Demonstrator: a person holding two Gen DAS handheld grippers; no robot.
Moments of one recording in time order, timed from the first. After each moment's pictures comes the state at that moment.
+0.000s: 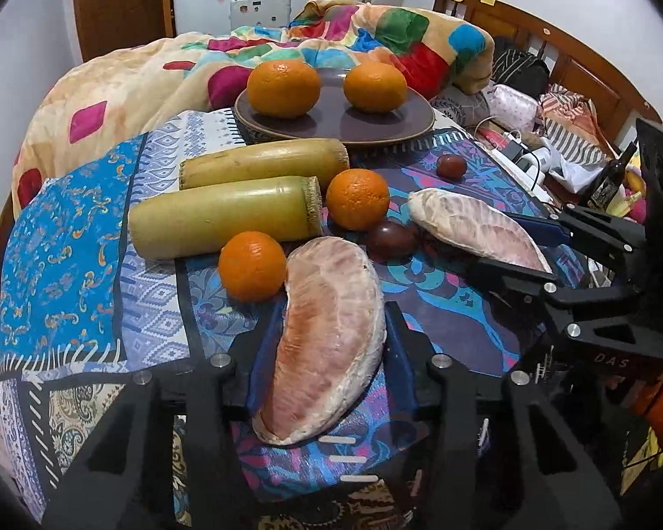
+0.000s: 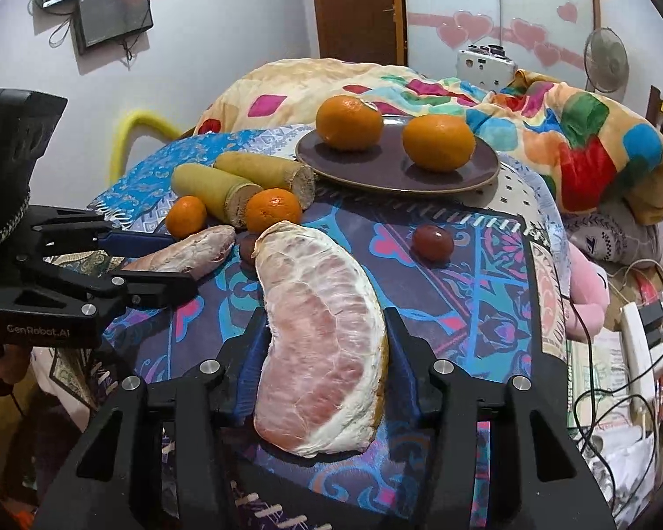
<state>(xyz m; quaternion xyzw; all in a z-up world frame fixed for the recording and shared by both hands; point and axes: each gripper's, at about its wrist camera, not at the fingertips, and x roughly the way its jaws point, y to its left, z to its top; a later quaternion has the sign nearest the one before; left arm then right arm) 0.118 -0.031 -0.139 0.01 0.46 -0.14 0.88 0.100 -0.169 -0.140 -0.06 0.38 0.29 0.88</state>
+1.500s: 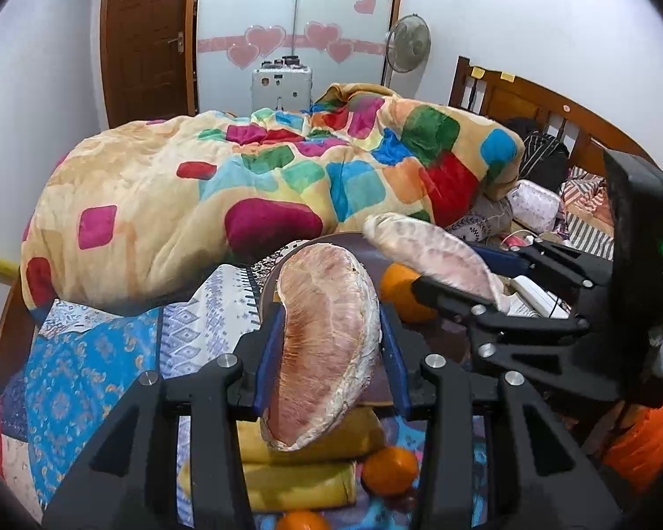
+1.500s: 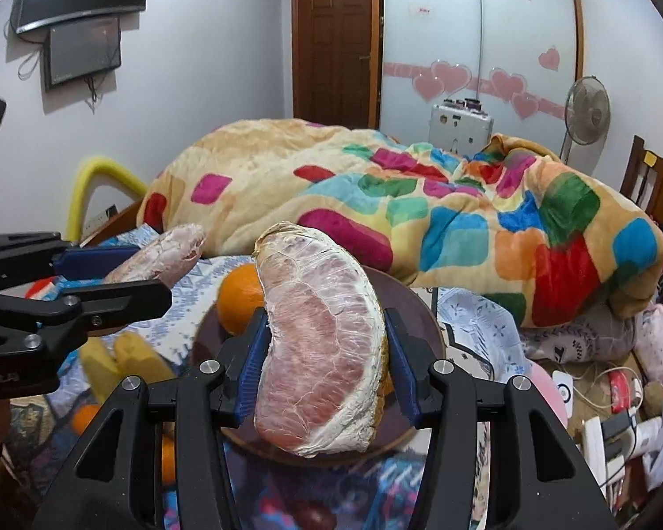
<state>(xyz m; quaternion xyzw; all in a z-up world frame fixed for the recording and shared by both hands) 0.239 -0.031 -0.063 -0.01 0.36 -0.11 0.93 0.232 -0.143 -0.089 -0.09 0.31 0.25 0.91</state>
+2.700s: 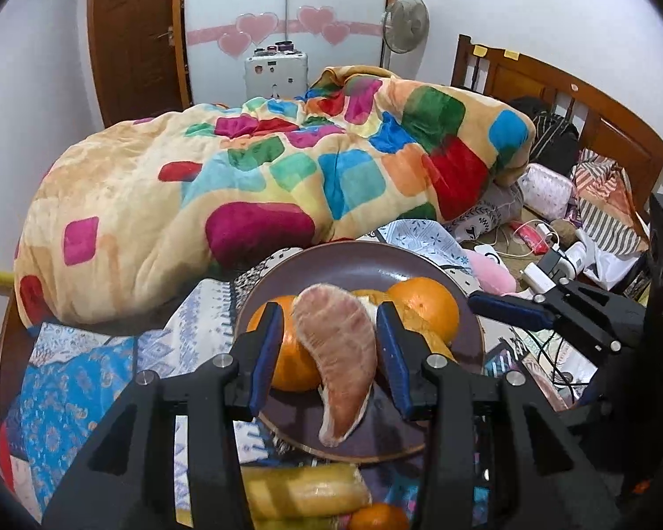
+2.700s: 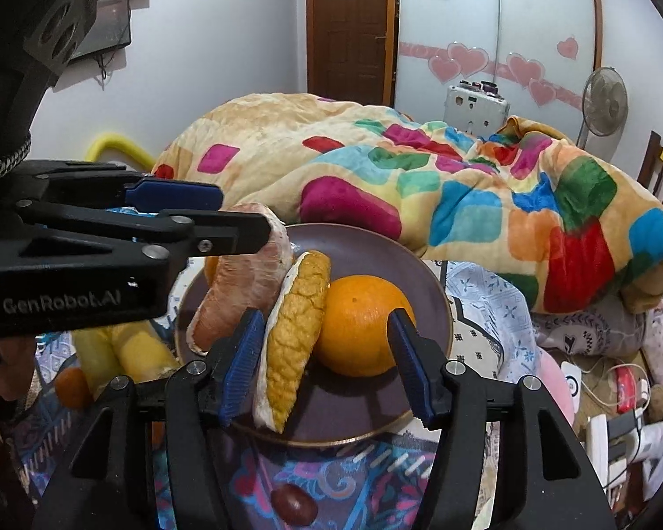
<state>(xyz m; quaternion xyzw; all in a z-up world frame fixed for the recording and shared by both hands) 0.276 -0.056 -0.068 0.01 0.38 -0.10 0.92 0.225 -0.153 -0.095 -0.10 0.33 0.27 0.90</state>
